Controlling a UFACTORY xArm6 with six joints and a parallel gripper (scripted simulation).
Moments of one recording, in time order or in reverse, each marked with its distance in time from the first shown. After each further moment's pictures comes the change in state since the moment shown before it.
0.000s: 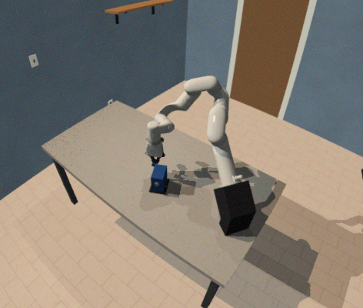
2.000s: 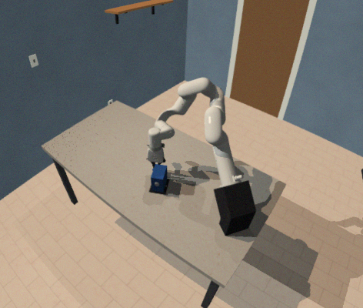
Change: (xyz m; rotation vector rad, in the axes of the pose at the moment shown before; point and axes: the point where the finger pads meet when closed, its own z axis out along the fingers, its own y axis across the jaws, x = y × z) arm 0.000 0.004 0.048 -0.001 -0.001 0.000
